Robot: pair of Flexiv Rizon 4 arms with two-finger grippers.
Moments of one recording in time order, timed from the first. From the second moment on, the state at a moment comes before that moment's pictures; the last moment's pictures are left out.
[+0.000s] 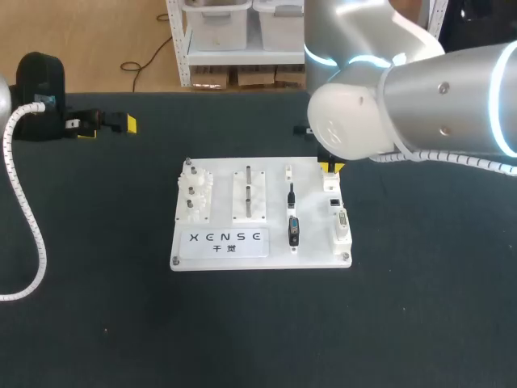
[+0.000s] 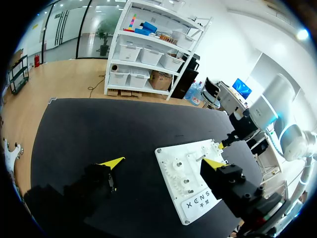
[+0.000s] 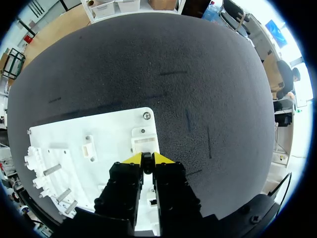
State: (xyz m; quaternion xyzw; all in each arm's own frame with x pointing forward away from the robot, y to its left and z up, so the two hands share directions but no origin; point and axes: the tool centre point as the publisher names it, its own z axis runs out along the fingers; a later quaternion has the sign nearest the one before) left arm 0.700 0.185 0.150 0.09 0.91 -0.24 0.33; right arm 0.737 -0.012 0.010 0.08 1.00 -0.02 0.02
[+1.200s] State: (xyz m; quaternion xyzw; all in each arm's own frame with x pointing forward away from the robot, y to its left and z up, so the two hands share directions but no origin) left arm 0.700 0.185 0.150 0.09 0.91 -0.24 0.33; right arm 0.689 0.048 0.051 0.02 1.00 0.01 0.05
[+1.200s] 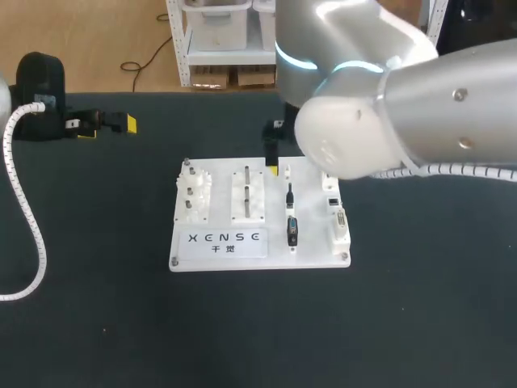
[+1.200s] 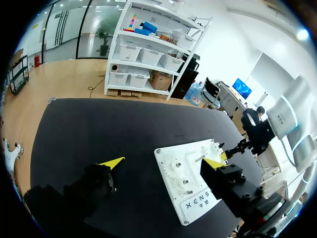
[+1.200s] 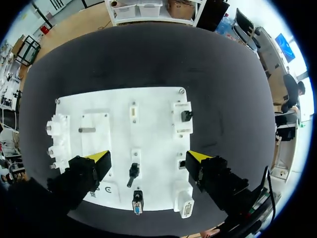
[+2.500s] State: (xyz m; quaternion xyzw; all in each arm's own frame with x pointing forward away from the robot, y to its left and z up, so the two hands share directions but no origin) left arm 0.700 0.185 0.150 0.09 0.91 -0.24 0.33; right arm 0.664 0.066 0.010 -0.04 1.00 0.04 0.03
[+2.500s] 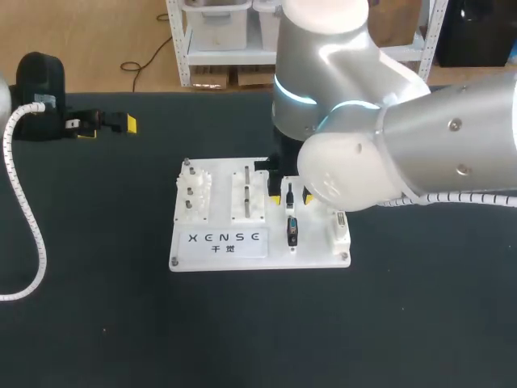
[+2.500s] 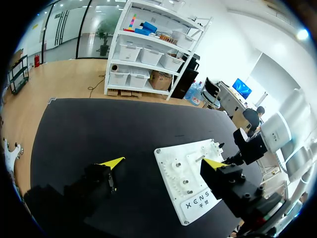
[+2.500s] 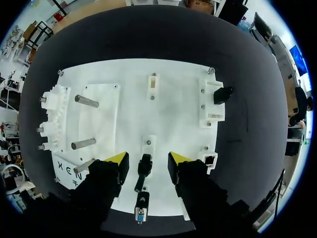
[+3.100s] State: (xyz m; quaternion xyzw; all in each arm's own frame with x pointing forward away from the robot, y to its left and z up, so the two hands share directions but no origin) left arm 0.700 0.185 0.150 0.09 0.91 -0.24 0.33; right arm 0.667 0.072 0.006 -0.05 1.00 0.03 0.03
